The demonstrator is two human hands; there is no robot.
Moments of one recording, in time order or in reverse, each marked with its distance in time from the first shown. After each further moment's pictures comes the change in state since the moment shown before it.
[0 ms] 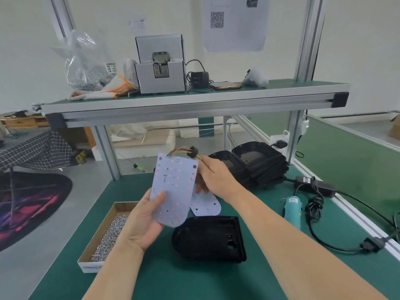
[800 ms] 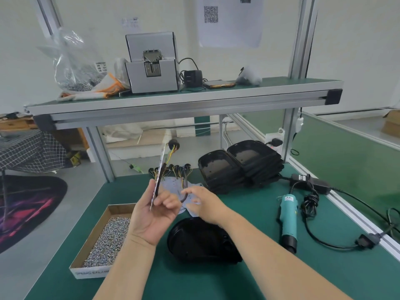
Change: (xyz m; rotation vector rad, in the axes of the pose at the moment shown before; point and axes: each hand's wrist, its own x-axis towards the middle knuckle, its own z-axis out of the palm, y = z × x) left_hand 0.012 -0.009 0.028 -0.477 -0.025 -0.076; right_hand -0.010 0.085 0.023 -0.373 -0.214 0.128
